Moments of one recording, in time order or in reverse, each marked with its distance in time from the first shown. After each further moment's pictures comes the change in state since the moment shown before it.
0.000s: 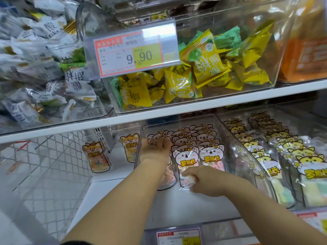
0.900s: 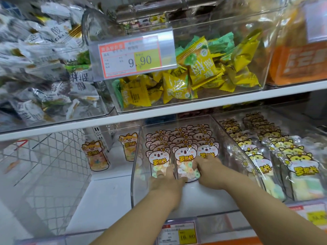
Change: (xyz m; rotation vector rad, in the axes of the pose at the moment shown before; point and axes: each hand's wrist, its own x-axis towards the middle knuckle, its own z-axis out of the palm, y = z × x) left_hand -0.059 0.050 0.022 -0.213 -0.306 0.146; right_hand -0.002 0.017 -0.006 -0.040 0.136 0.181
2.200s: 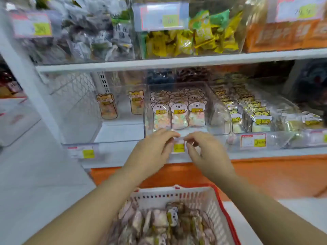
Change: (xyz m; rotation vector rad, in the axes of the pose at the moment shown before) left_hand -0.148 -0.015 0.046 -0.639 0.732 0.336; right_hand -0.182 -0.049 0.046 0.142 0.681 -0.370
